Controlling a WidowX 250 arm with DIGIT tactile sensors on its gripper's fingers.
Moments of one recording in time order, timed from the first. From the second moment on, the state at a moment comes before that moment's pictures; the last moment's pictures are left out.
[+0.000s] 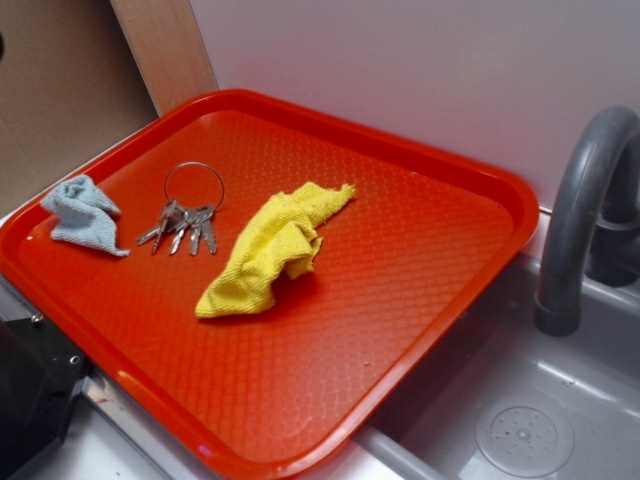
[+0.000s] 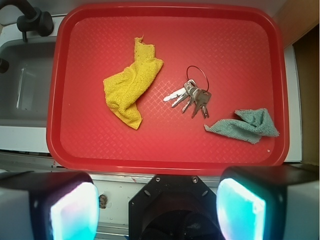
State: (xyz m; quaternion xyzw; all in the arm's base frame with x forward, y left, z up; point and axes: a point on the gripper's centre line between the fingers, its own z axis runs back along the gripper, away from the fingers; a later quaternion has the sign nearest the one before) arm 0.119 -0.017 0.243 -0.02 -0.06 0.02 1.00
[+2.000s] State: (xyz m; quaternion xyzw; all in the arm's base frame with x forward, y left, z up) arm 0.234 0.064 0.051 0.01 0.02 -0.13 0.99
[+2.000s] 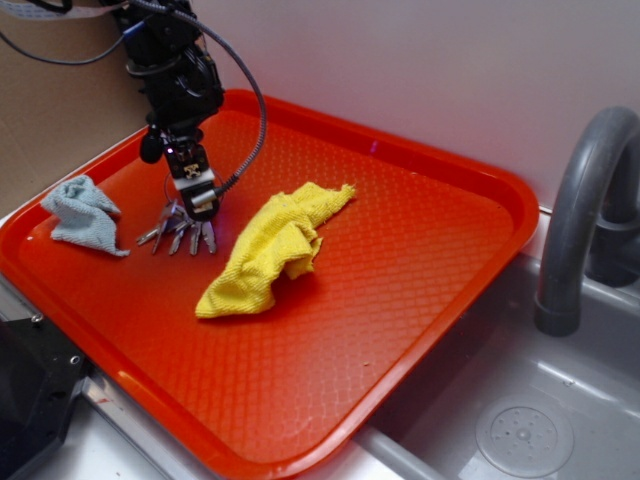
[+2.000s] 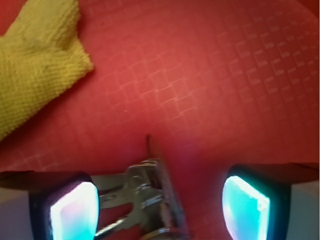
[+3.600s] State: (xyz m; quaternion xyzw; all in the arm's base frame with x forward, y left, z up) arm 0.190 0.011 0.243 0.01 -0.06 0.15 0.99
